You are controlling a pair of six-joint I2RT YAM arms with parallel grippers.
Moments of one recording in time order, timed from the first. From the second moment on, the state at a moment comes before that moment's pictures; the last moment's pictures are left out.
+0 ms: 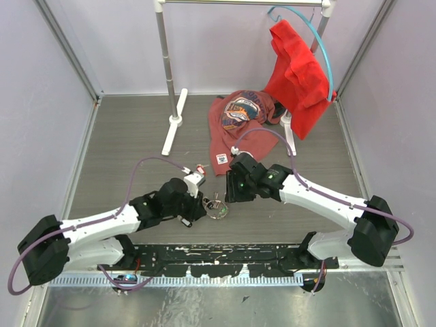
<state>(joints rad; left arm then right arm) -0.94 1.08 0.48 -0.07 0.07 -0.42 0.88 1.30 0.96 -0.64 0.00 0.71</state>
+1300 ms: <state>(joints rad) -1.02 0.57 0.38 -0.27 -0.40 -0.55 1.07 1.75 1.11 -0.46 0.03 0.68</state>
